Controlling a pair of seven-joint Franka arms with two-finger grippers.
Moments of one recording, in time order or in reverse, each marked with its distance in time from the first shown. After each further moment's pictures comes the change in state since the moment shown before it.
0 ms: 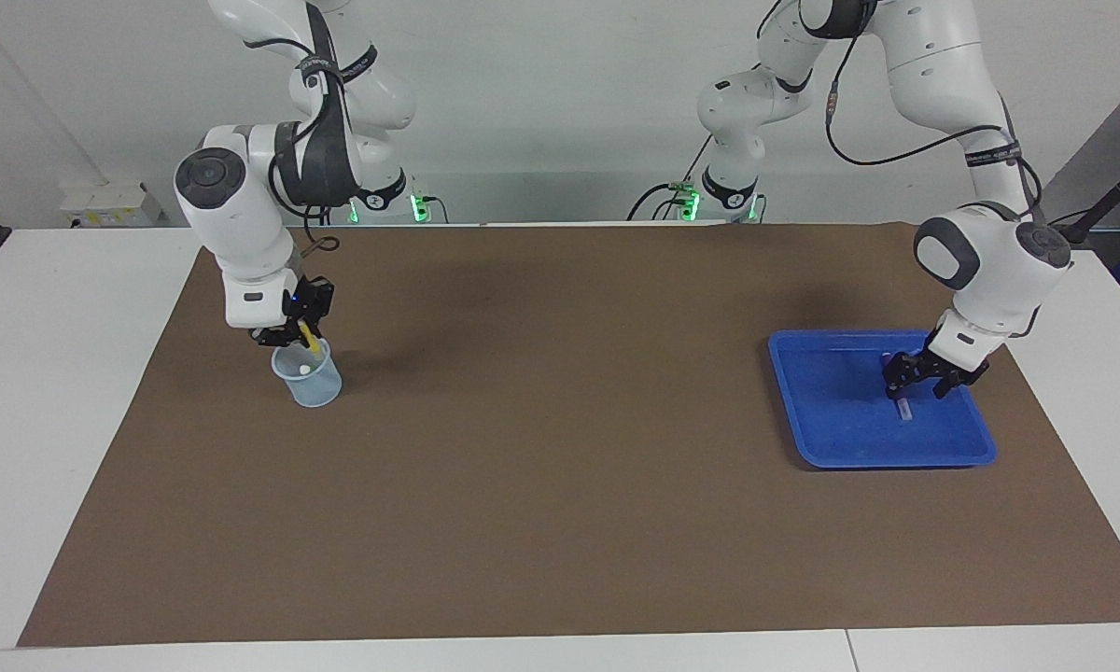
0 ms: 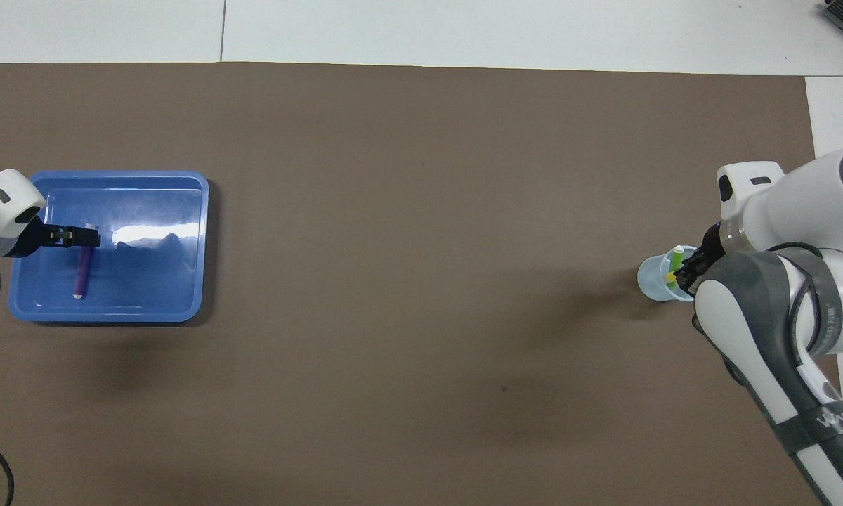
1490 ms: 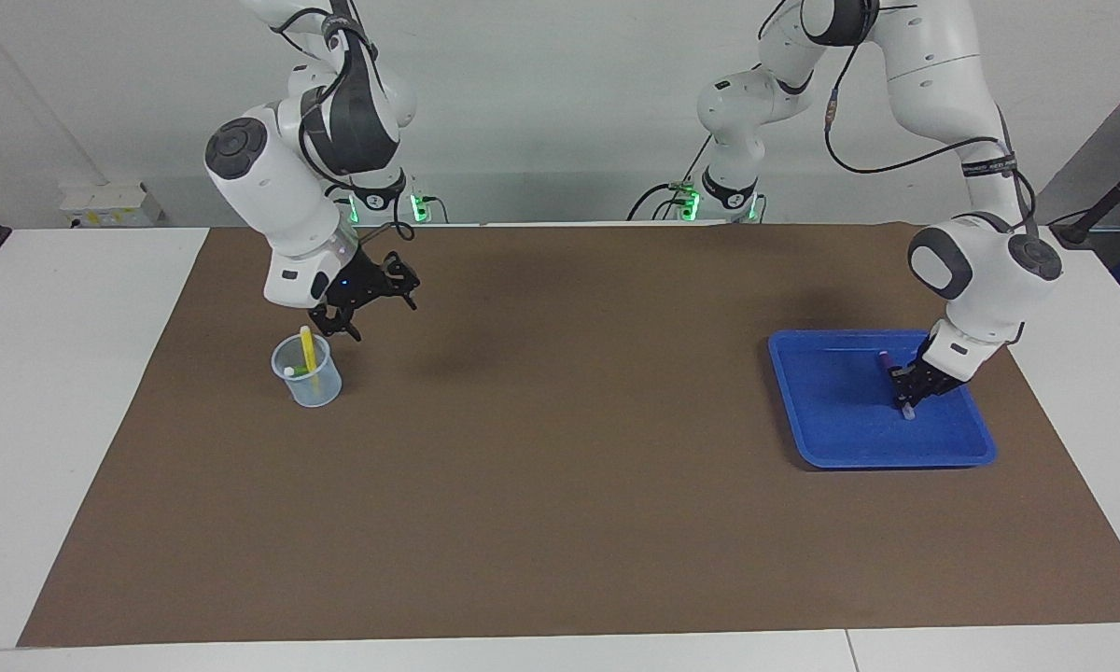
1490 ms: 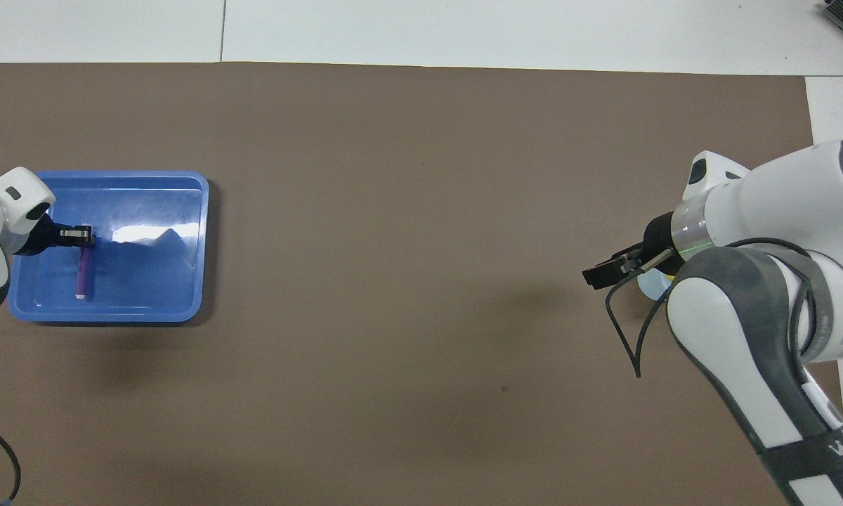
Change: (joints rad) left arm -0.004 0.025 -0.011 0.045 0.001 -0.071 -0.073; right arm 0.070 -0.024 0.048 0.045 0.324 -0.012 0.430
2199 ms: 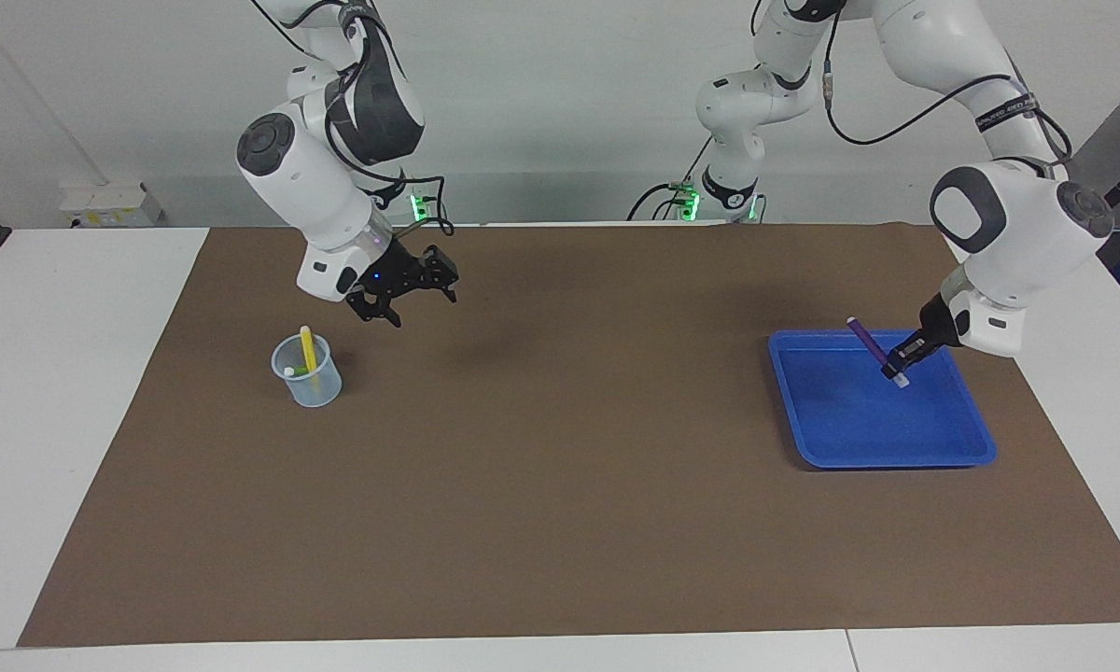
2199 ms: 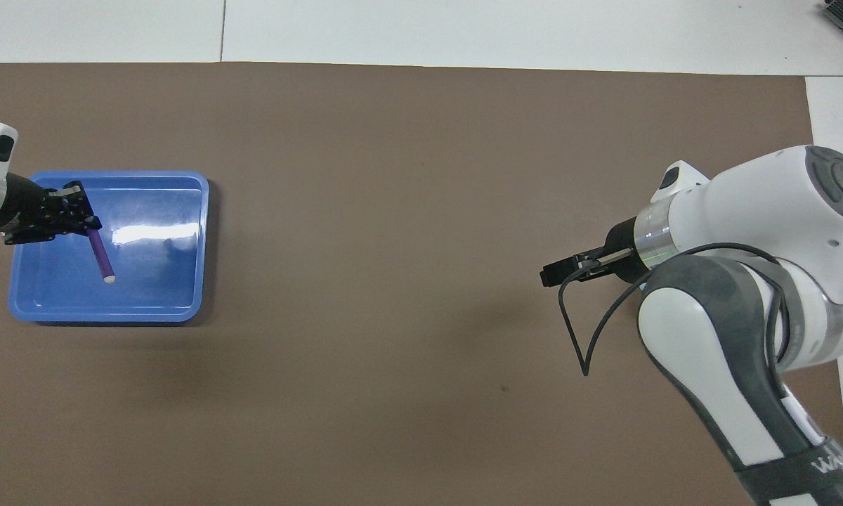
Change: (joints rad) left arm -0.083 -0.145 -0.019 0.138 -0.125 -0.357 -0.619; right arm 0.074 -0.002 0.003 0.006 0.118 0.000 0.231
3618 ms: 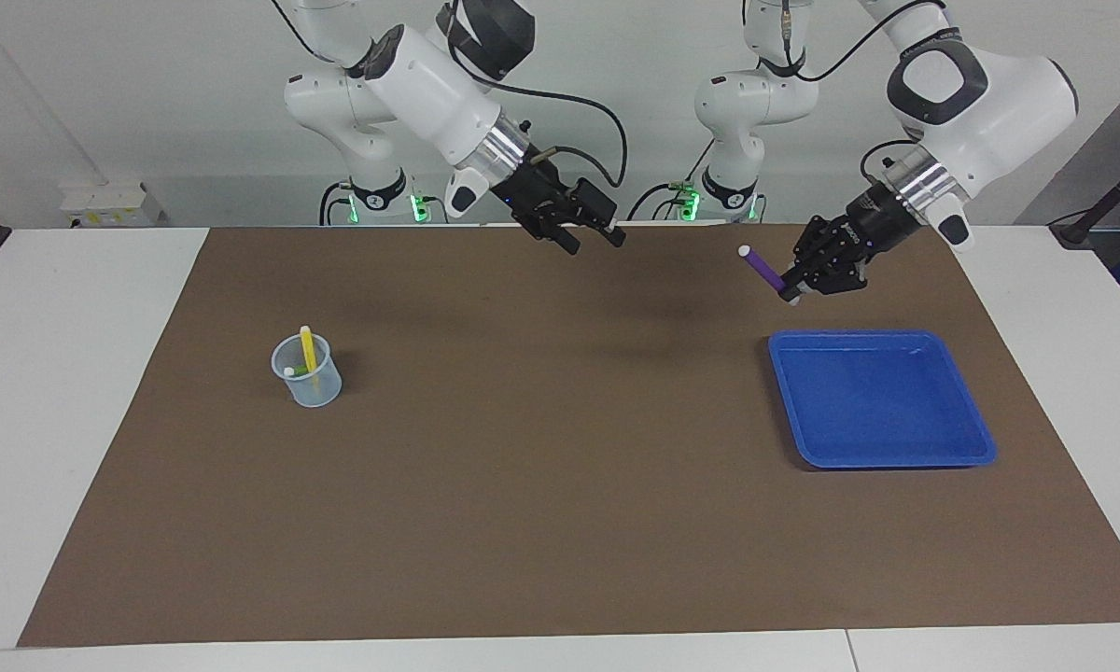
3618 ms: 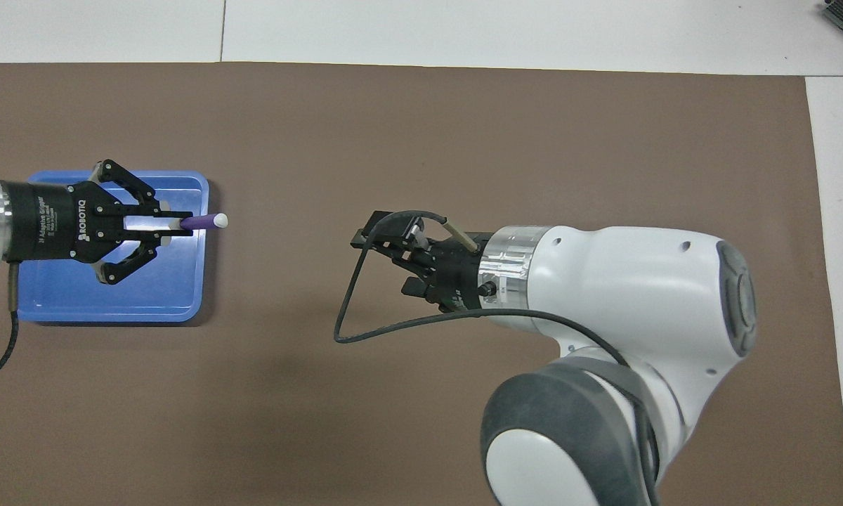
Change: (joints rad) left arm -0.123 -0.306 -0.029 -0.147 -0.583 -0.072 -0.905; right arm 0.365 -0.023 0.005 0.065 0.408 0.465 0.886
